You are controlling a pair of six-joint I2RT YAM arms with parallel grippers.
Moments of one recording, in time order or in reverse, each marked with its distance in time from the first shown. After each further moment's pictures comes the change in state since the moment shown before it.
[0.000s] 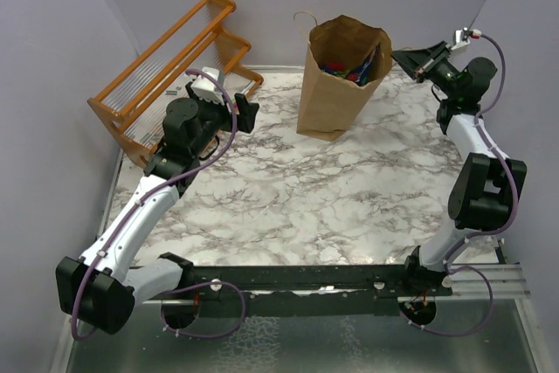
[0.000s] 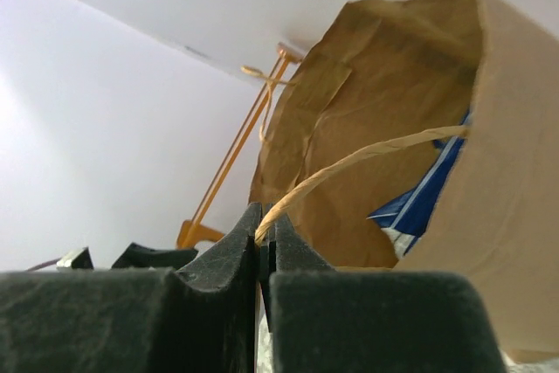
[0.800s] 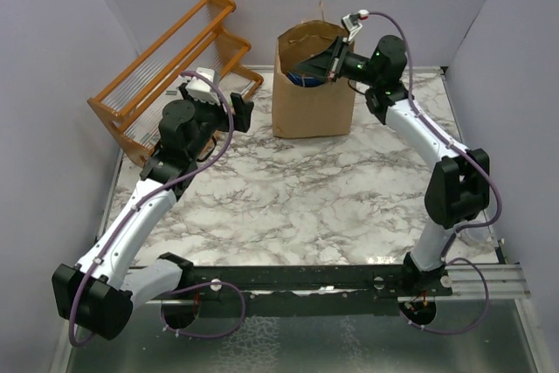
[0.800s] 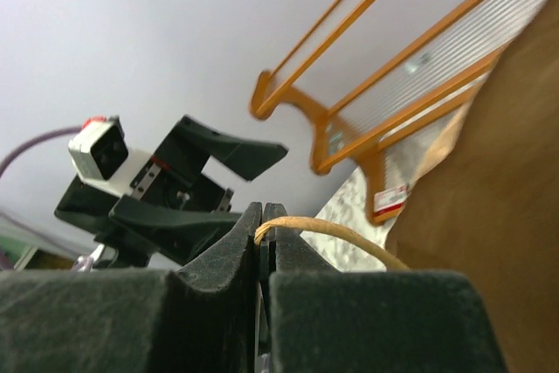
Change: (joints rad) left arm 0.000 -0.029 0.000 -0.018 -0.063 0.017; right arm 0.518 0.057 0.276 -0.281 -0.024 -0.167
